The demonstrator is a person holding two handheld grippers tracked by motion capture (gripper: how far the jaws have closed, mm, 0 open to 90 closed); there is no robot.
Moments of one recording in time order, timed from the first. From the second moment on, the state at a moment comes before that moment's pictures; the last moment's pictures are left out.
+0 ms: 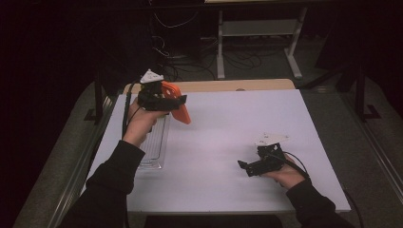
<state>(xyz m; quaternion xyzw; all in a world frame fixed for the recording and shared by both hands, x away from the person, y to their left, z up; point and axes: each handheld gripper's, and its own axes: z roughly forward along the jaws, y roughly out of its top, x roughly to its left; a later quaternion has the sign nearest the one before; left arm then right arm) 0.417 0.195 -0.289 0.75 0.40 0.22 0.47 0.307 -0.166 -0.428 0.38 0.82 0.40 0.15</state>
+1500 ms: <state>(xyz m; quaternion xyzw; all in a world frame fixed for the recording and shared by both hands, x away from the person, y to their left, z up) 0.490 0.234 -0.362 0.70 0.59 0.31 0.26 0.291 -0.194 -0.431 0.39 0.82 0.39 0.16</state>
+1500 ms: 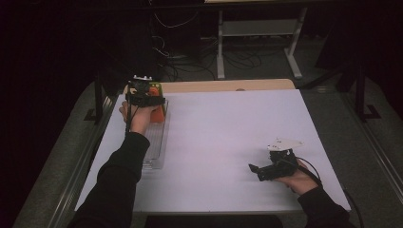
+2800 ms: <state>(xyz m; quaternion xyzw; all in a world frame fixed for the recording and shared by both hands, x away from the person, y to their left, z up) 0.468 0.256 -0.340 0.73 0.51 0.26 0.36 0.290 -0.193 -0.431 0.39 0.82 0.39 0.16</state>
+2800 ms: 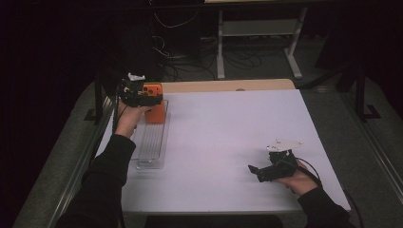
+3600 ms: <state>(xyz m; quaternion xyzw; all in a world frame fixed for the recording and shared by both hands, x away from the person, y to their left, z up) 0.382 0.247 -0.329 0.81 0.35 0.16 0.45 0.289 -0.192 -0.429 0.38 0.82 0.39 0.15</state>
